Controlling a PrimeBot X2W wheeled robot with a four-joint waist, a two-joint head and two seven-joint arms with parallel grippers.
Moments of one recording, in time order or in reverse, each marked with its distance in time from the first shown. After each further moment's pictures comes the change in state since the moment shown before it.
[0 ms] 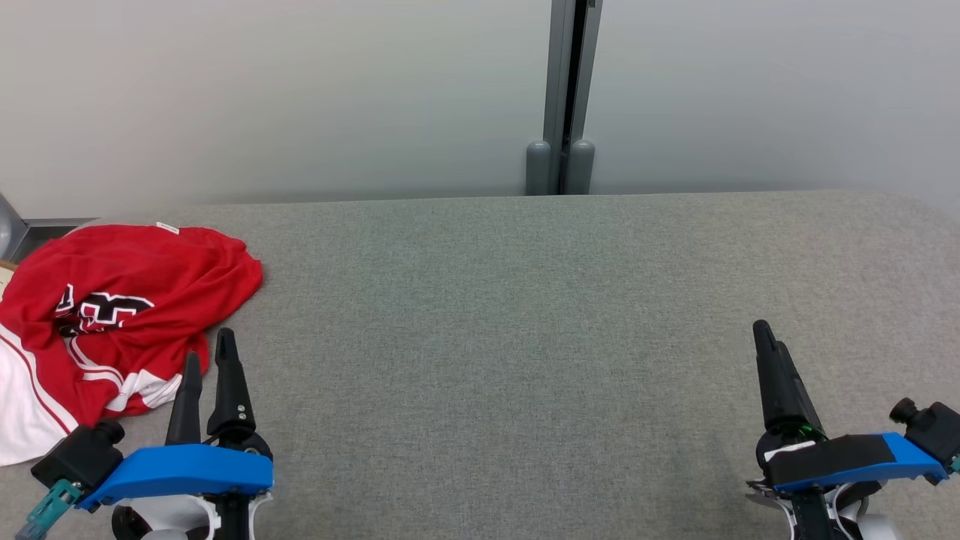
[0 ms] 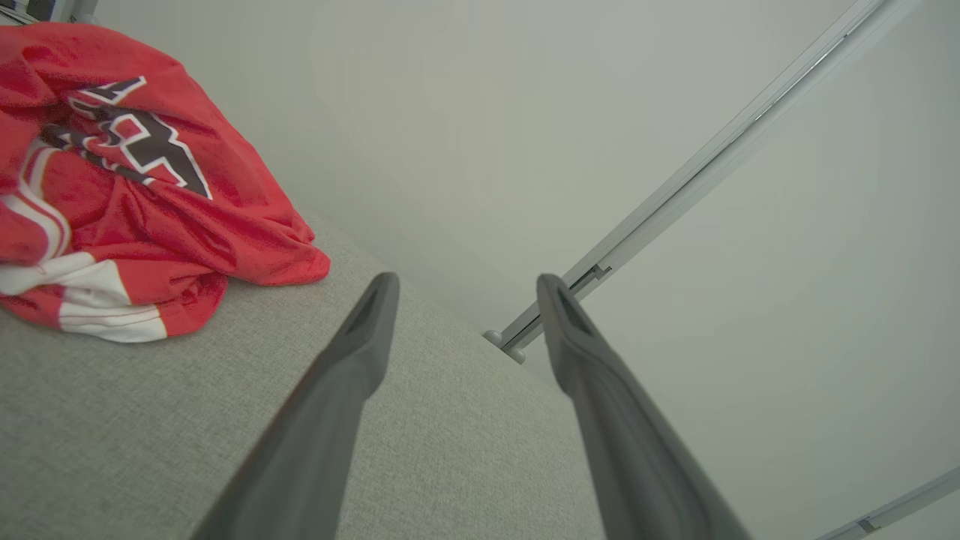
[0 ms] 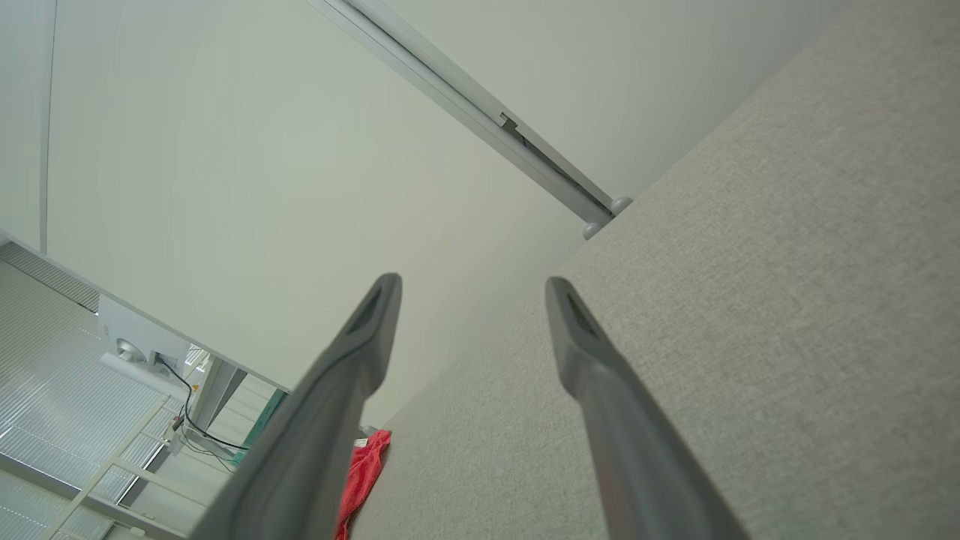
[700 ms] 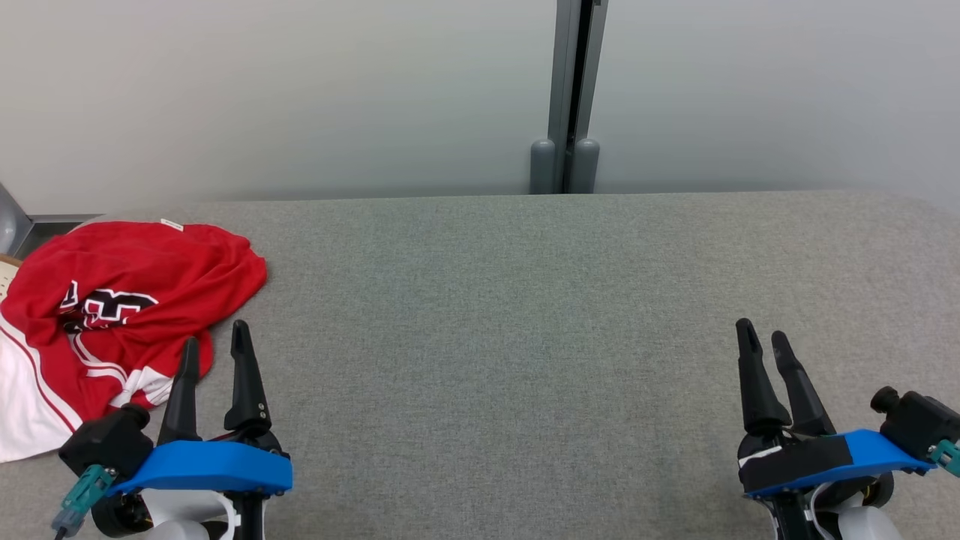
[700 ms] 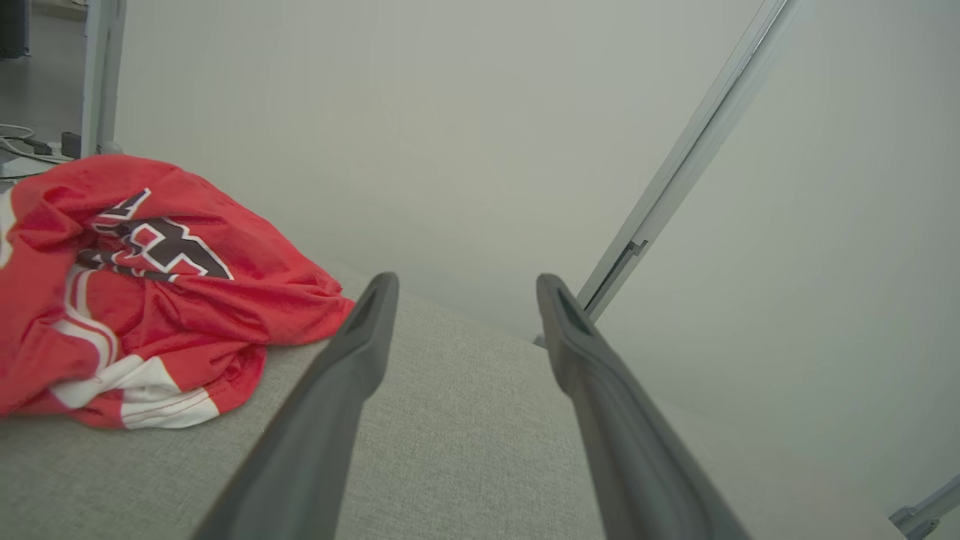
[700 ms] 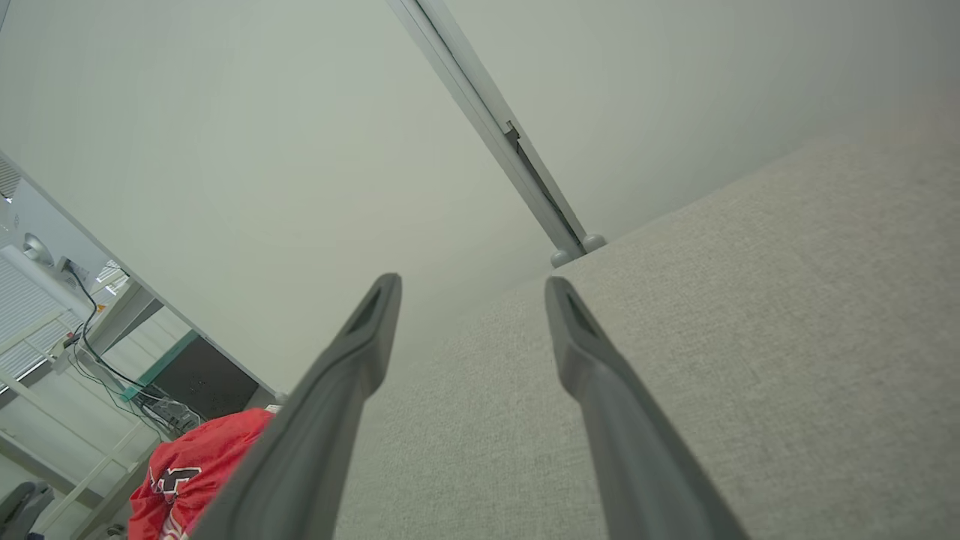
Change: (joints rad) left arm -0.015 0.013 -0.031 0.014 0.286 0.015 -0.060; right arm -0.012 -0.001 0.017 0.009 -0.316 0.000 -0.060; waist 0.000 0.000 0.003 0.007
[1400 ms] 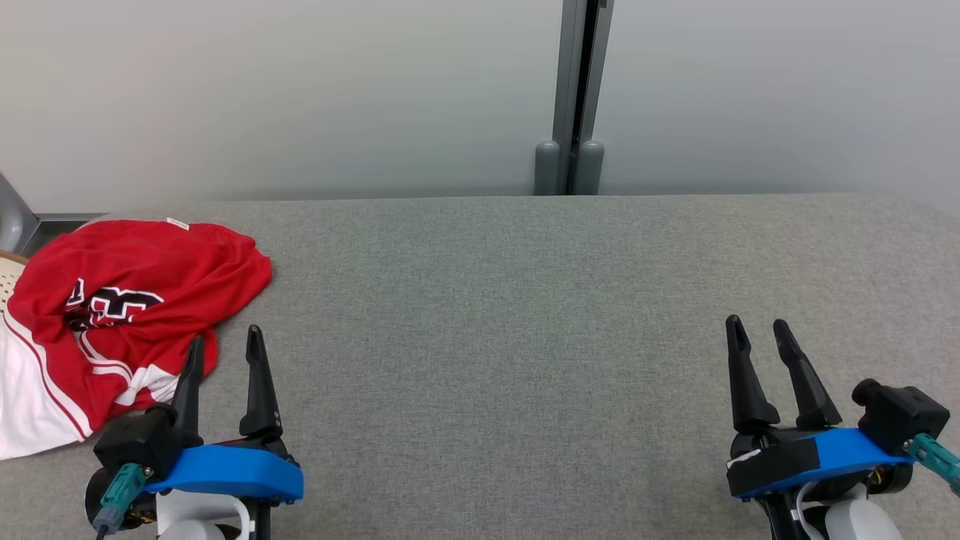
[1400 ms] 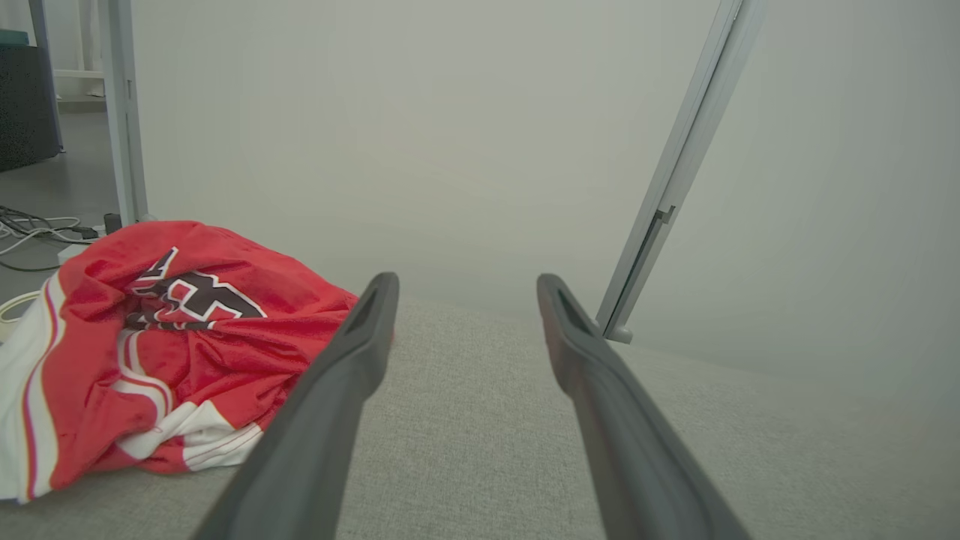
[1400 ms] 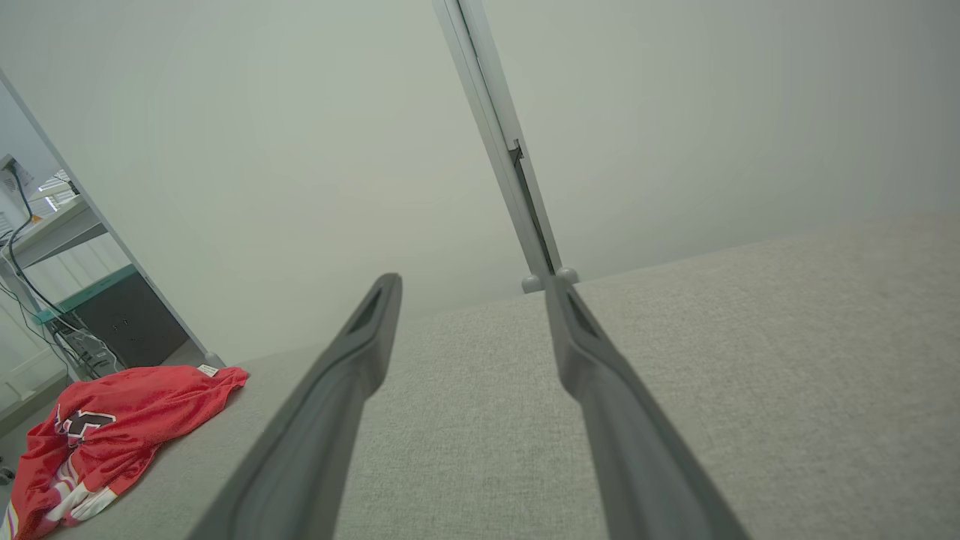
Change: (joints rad) left arm -0.006 0.012 -0.021 0.040 0.201 0.013 -0.051; right arm -0.017 -0.001 -0.005 0.018 -0.260 0.000 -0.051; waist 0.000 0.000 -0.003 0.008
